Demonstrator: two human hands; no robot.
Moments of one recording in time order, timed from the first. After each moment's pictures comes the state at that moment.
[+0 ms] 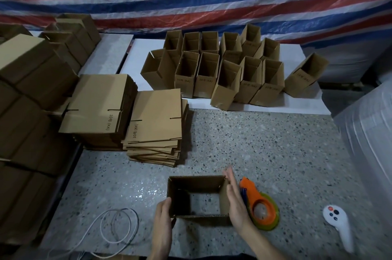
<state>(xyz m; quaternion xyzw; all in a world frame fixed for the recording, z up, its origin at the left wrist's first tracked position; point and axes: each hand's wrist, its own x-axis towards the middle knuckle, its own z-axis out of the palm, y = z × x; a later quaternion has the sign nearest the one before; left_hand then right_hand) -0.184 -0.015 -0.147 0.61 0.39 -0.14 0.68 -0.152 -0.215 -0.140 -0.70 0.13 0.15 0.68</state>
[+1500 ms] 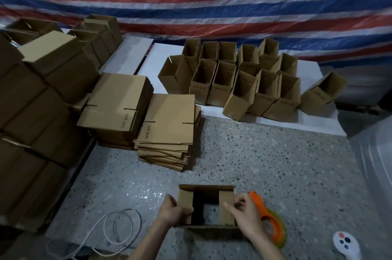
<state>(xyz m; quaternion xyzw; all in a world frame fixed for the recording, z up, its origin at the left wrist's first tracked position) -0.132 -0.001 -0.144 0.73 0.34 -0.29 0.52 -0.135 -0.241 -0.165 -0.83 0.18 0.19 0.49</state>
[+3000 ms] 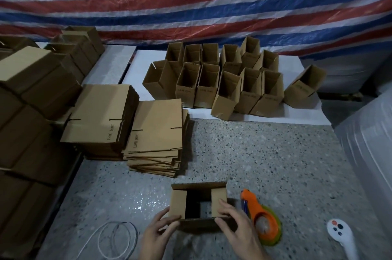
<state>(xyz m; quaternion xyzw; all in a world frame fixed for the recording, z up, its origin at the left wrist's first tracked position) -0.186 0.017 -0.156 0.79 0.17 -0.13 0.58 -0.176 -0.243 -0.153 -0.88 0.02 0.12 0.46</state>
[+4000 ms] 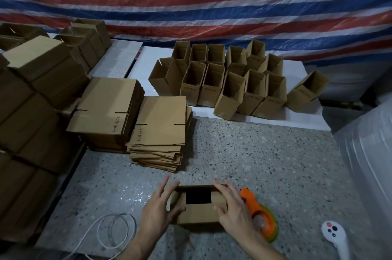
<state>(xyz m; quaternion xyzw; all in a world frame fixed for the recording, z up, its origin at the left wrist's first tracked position) -0.150 0.027 -0.159 0.95 0.00 -0.07 0.31 -0.146 -0.225 -0.137 -0.93 0.00 0.17 0.33</state>
